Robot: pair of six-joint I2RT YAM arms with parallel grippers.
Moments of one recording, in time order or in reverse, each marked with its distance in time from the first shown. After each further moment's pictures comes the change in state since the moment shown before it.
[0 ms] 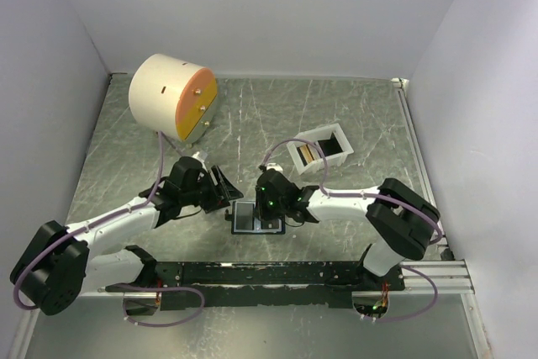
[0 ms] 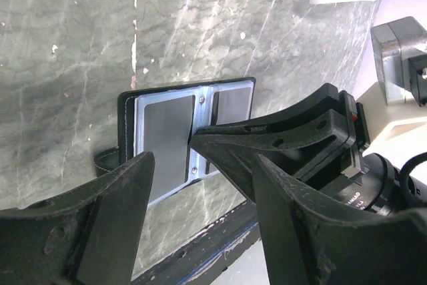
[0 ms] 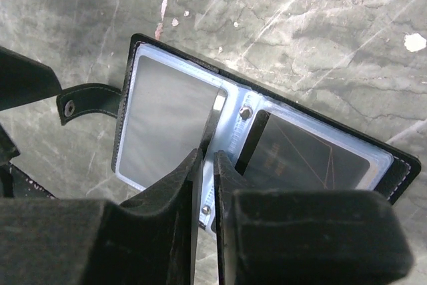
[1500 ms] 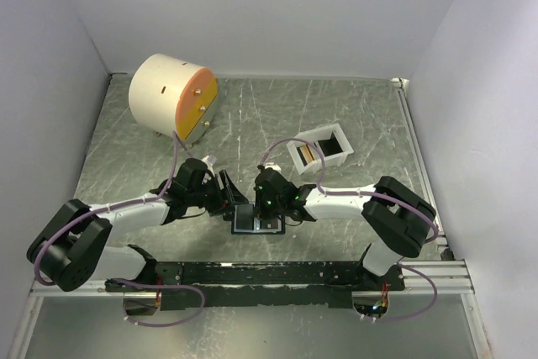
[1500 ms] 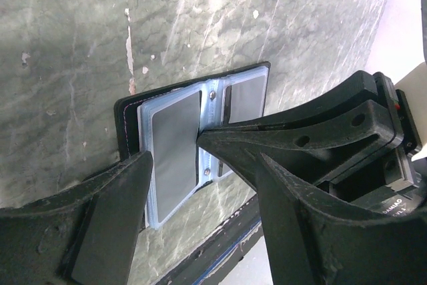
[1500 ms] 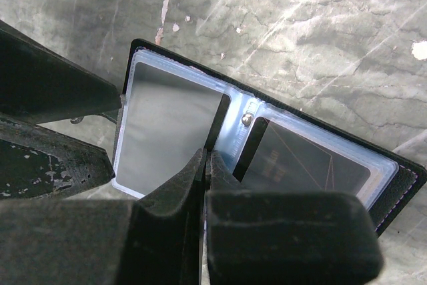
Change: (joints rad) left arm 0.009 0.164 -0.032 0.166 0.116 0.057; right arm 0.000 0.041 0.027 -0.008 -0.002 0.000
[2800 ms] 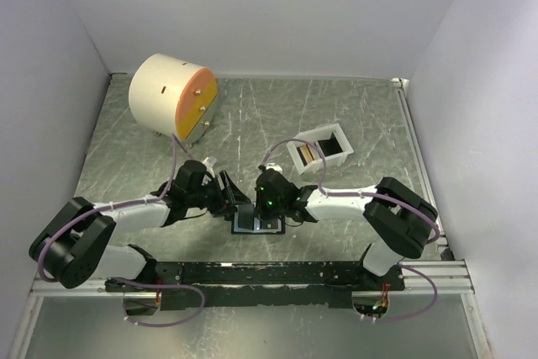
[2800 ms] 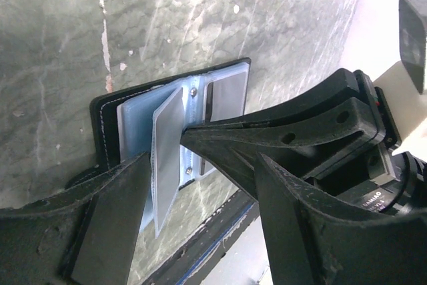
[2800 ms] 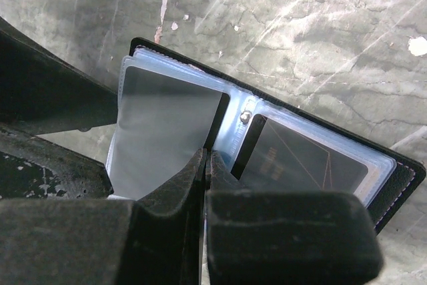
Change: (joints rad) left arm 0.000 0.021 -0.036 0.106 0.045 -0.067; right arm 0.000 -0.013 -0.017 0.015 0.001 0.007
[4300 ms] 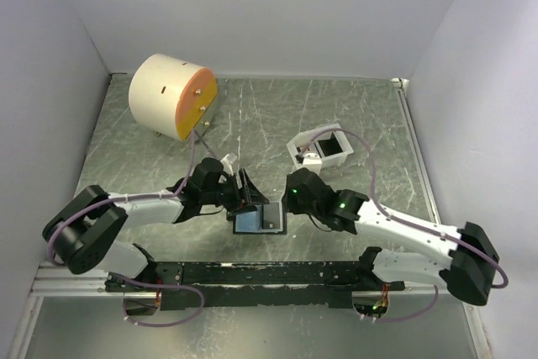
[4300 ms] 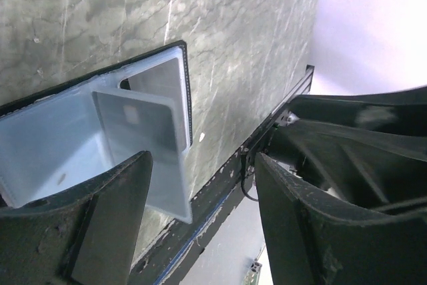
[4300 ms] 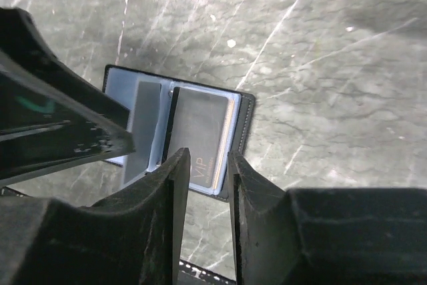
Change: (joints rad) left arm -0.137 0.075 0.097 0.090 0.019 -0.046; right arm 0.000 -0.480 -0.037 -0.386 0.308 -0.016
